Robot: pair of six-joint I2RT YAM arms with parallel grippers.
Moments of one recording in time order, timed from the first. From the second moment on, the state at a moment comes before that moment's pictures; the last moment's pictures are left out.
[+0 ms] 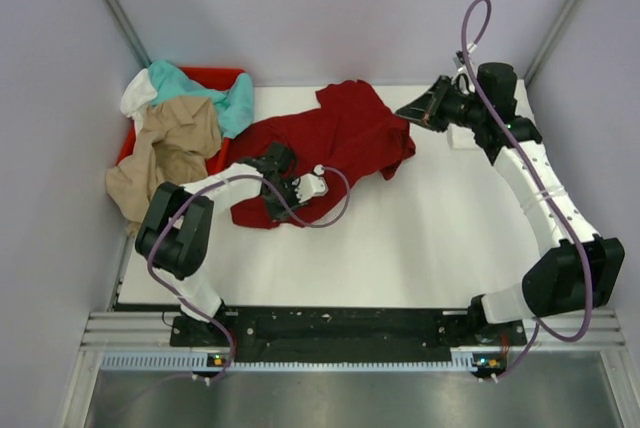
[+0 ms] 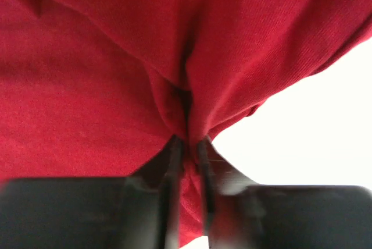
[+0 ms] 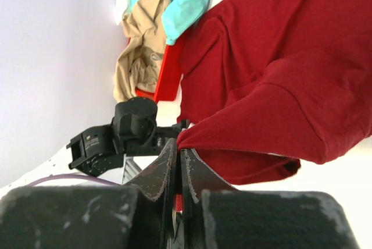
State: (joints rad) left arm -0.43 1.73 1.06 -0.61 0.22 0.74; right arm 0.18 1.42 1.37 -0.34 -0.62 0.75
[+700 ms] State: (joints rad) left arm -0.41 1.19 1.38 -1.26 0.45 0.92; right arm 0.13 0.93 1.44 -0.72 -0.56 0.37
